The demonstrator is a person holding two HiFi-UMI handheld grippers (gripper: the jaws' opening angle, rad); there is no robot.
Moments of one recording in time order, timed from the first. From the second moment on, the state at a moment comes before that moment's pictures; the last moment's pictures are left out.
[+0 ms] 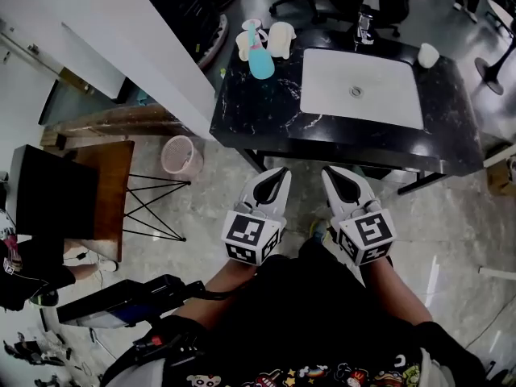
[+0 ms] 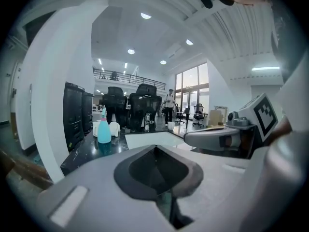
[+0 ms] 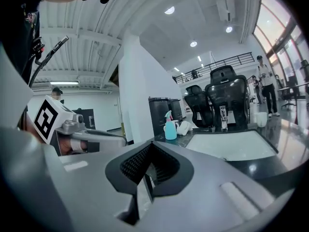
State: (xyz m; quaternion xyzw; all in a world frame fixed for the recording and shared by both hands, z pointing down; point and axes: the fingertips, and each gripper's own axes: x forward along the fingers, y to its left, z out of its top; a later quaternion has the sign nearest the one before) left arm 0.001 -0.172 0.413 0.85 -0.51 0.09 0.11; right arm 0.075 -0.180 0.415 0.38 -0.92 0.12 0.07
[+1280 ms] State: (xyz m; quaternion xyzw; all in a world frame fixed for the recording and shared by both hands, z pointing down) left arm -0.097 -0.437 0.421 0.78 -0.62 0.07 0.08; right arm -0.001 -0.420 0.419 0.35 -0.93 0.11 0.08
